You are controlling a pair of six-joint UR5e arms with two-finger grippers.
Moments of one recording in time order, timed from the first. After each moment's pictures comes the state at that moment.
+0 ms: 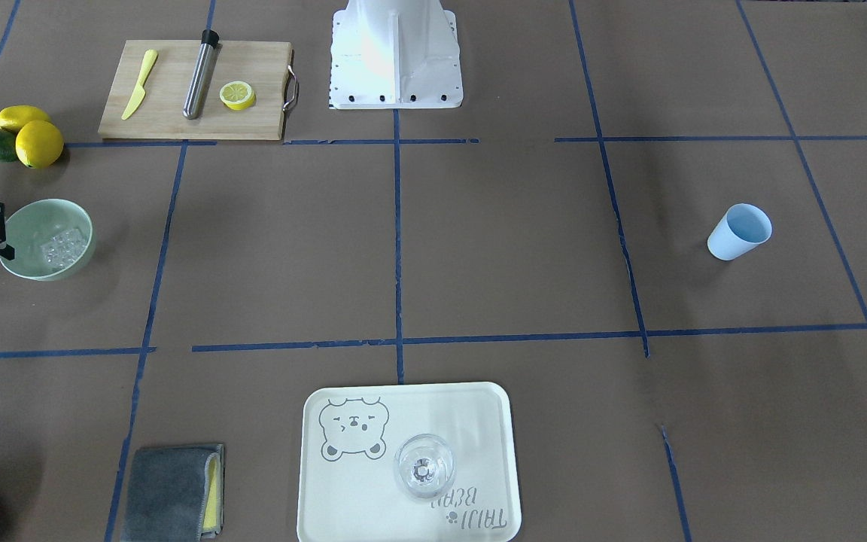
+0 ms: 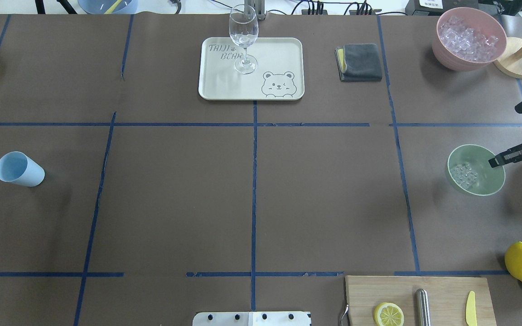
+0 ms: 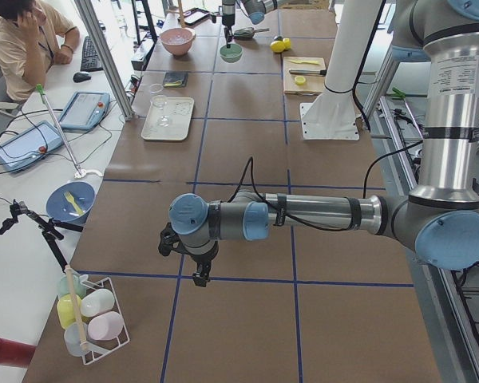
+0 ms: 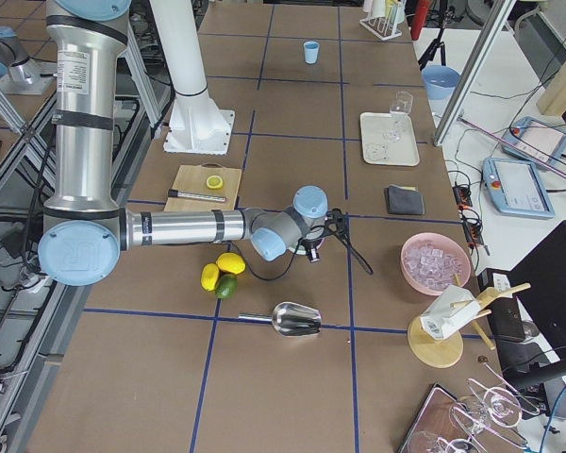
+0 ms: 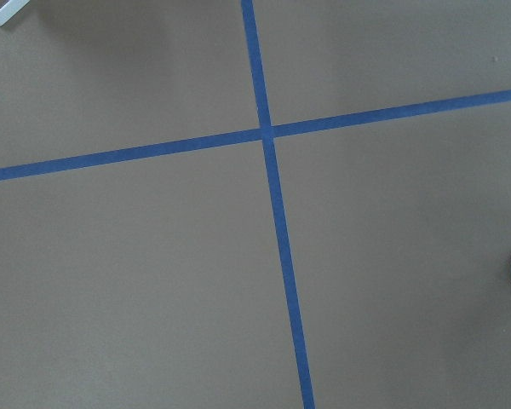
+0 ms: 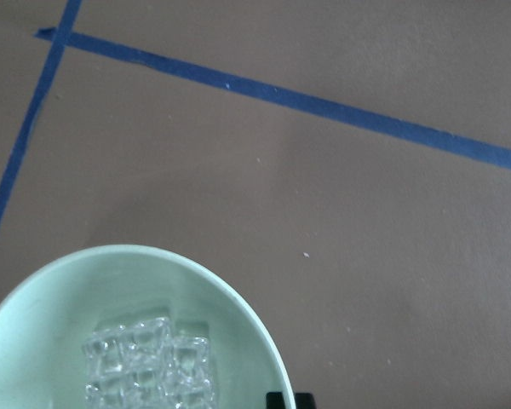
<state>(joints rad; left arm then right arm) -1.56 -1.56 -1.61 -1.50 -2.41 0.19 1.09 -1.69 1.64 -0.91 2.31 0.45</state>
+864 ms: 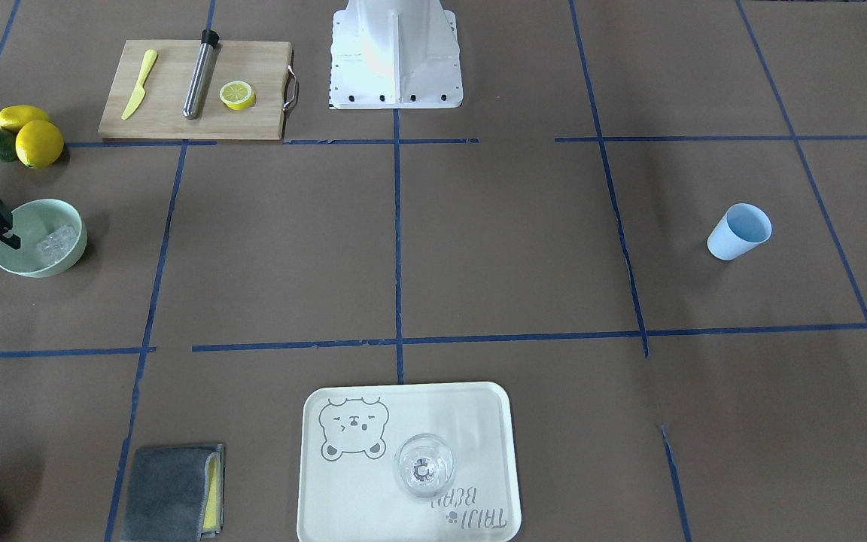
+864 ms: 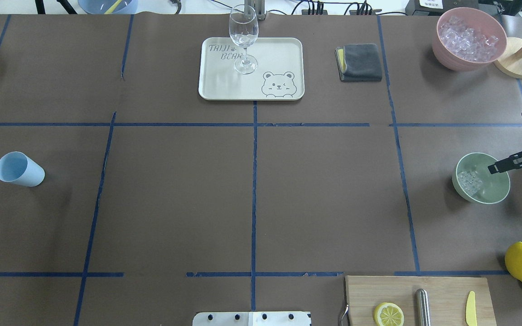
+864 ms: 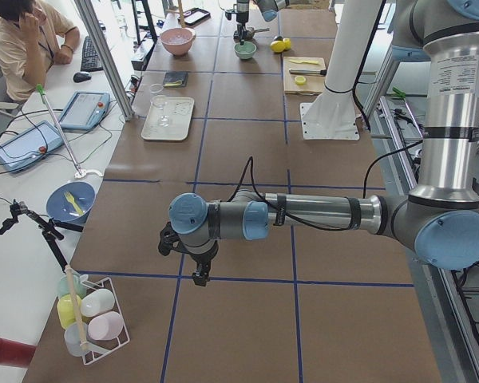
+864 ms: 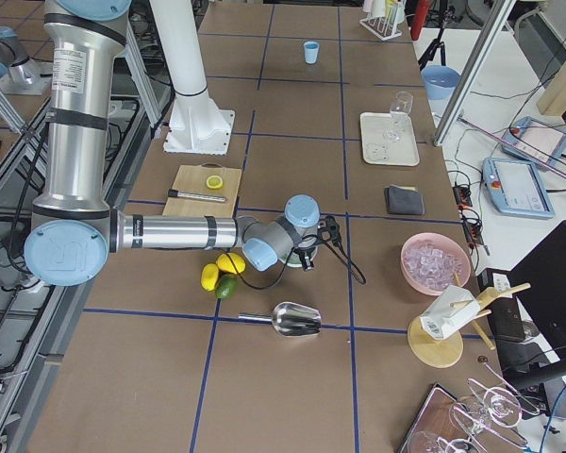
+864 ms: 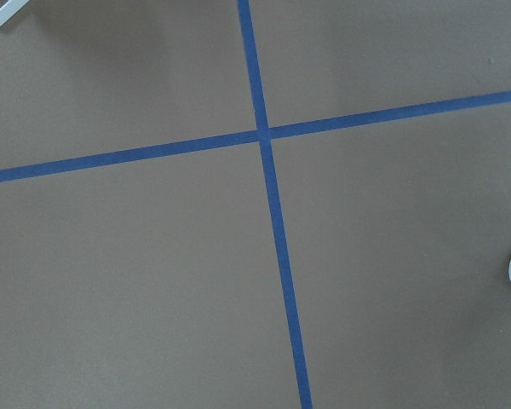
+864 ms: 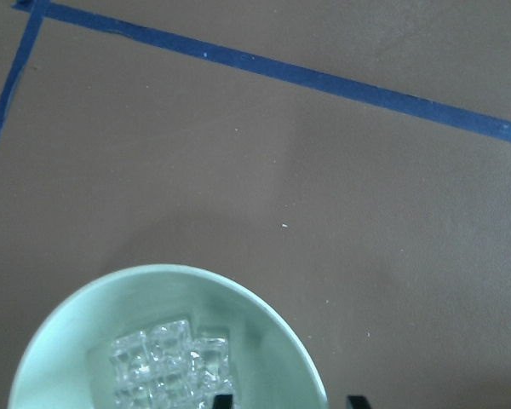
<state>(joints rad) -1.56 -1.56 -1.61 -1.50 -2.41 0.19 1.10 -1.70 1.63 -0.88 2.31 0.46</state>
